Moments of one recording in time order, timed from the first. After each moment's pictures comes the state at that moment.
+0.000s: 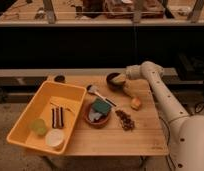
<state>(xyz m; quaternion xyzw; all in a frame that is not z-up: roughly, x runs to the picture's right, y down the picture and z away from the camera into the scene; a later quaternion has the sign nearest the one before) 0.158 -0.103 0.954 -0.09 -0.24 0.45 0.86</state>
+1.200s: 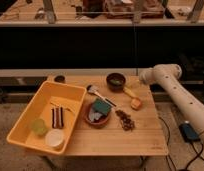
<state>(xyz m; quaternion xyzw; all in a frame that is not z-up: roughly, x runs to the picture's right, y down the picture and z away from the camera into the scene) 0.254 -0.055 0.888 -0.07 -0.10 0.40 0.91</state>
